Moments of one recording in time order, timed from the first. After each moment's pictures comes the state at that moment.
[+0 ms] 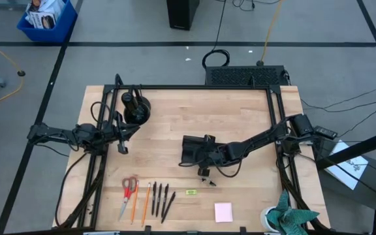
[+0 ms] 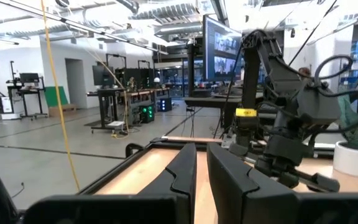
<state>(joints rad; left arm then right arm) -0.14 0.09 0.01 0.29 -0.37 0.10 0.23 1.85 1.04 -0.16 0.43 0.22</state>
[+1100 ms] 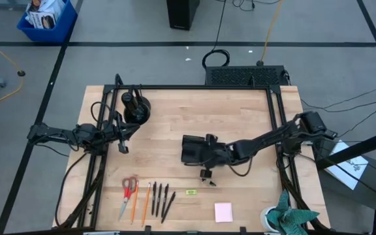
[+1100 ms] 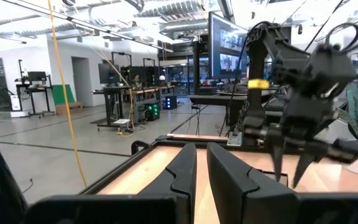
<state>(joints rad) -0.14 0.09 0.01 0.29 -0.39 0.11 0.27 1.69 1.04 -0.16 0.41 0.22</state>
